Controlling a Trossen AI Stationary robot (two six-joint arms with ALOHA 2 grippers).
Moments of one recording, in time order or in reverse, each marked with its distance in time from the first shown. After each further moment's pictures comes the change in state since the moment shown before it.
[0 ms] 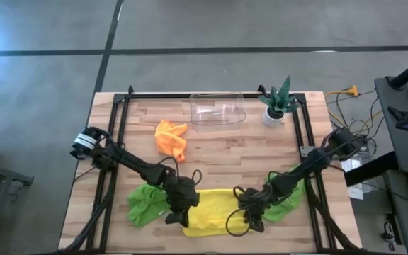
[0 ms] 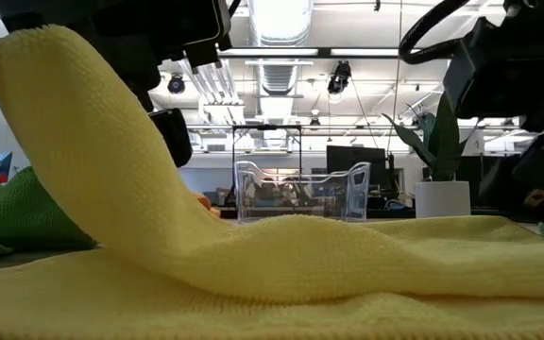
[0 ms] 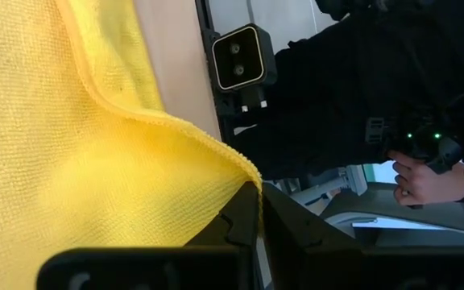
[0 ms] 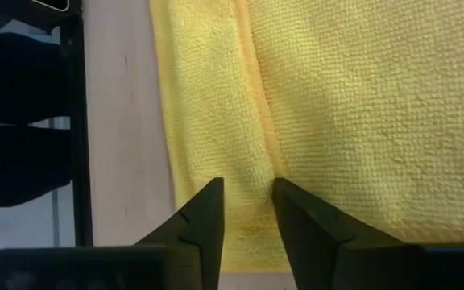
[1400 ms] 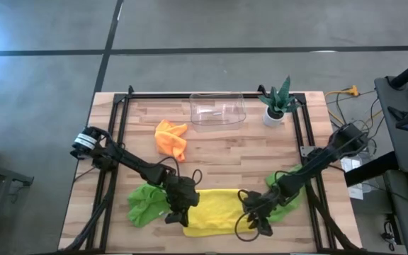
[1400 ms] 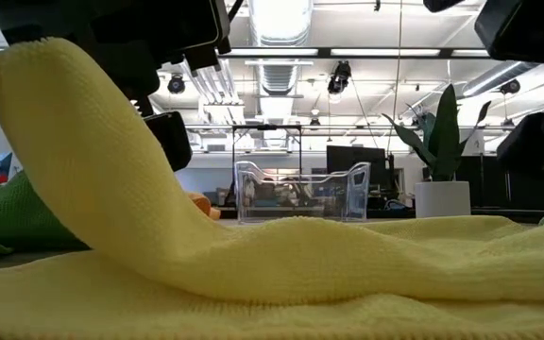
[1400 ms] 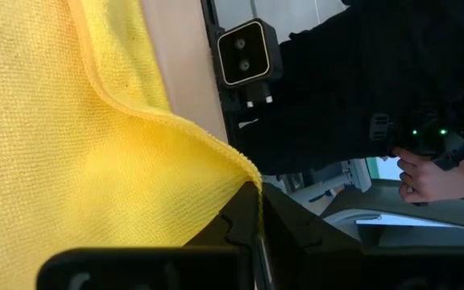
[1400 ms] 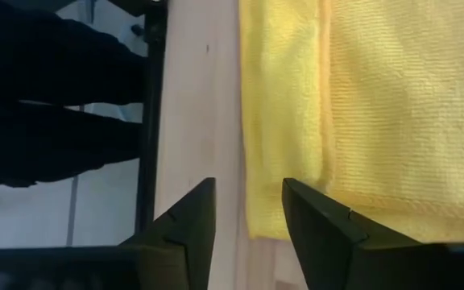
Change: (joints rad) left arm 0.004 0.000 0.001 -0.022 0.002 0.022; right arm 0.046 -0.099 -0.016 0.010 -0.018 -0.044
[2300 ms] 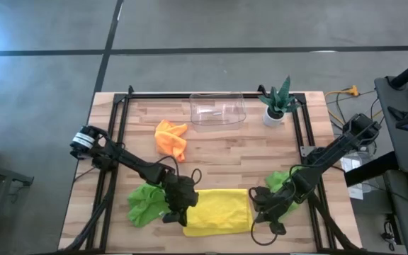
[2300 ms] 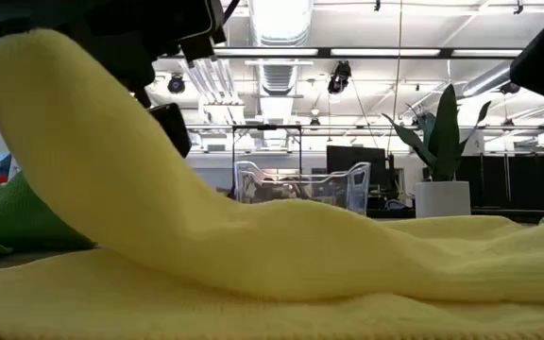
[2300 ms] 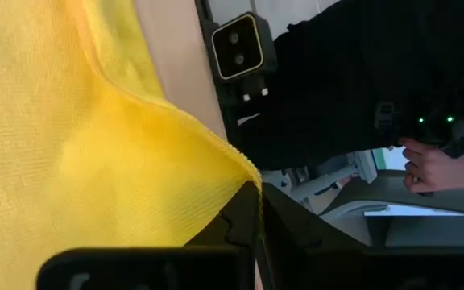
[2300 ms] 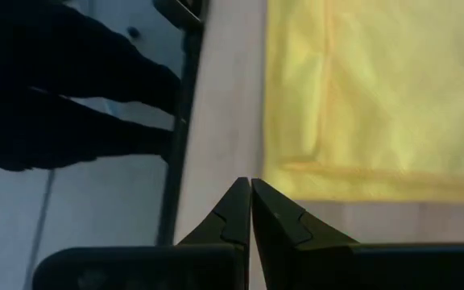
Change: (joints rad) left arm 0.001 -0.023 -0.002 -0.036 0.004 0.053; right arm 0.069 -0.223 0.055 -0.264 0.106 -0.059
